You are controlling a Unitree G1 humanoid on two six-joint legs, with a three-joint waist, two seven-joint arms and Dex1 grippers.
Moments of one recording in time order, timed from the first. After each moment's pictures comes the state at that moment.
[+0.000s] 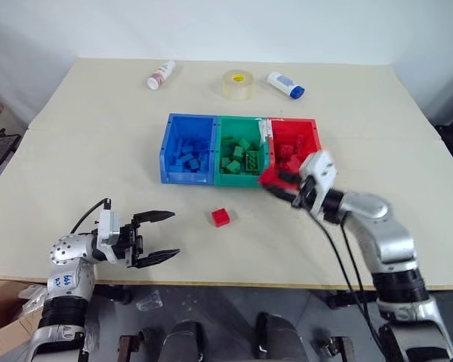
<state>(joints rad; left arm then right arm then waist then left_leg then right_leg) -0.30 0.51 0.18 0.41 -0.52 -0.22 -1.48 -0.61 -0.50 -0.05 0.02 0.28 0.35 0.77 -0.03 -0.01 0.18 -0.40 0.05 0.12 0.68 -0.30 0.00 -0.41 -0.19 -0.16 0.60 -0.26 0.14</state>
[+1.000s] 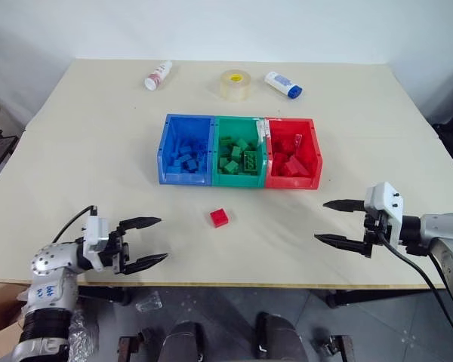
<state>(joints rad) -0.12 0.62 0.26 0.31 -0.52 -0.19 -1.43 -0.19 -0.87 -0.16 -0.06 0.42 0.31 1.21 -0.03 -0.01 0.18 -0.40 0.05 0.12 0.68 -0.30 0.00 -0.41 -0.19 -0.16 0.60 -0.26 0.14</state>
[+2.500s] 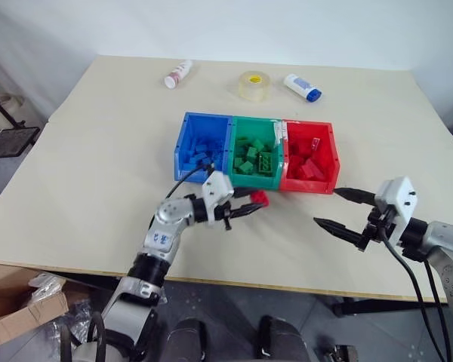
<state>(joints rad) -0.69 0.12 -0.14 0.42 -0.15 -0.09 -0.89 -0.05 -0.75 -0.33 -0.28 0.53 0.37 0.93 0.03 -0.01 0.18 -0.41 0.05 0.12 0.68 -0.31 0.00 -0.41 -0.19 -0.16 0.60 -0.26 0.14</state>
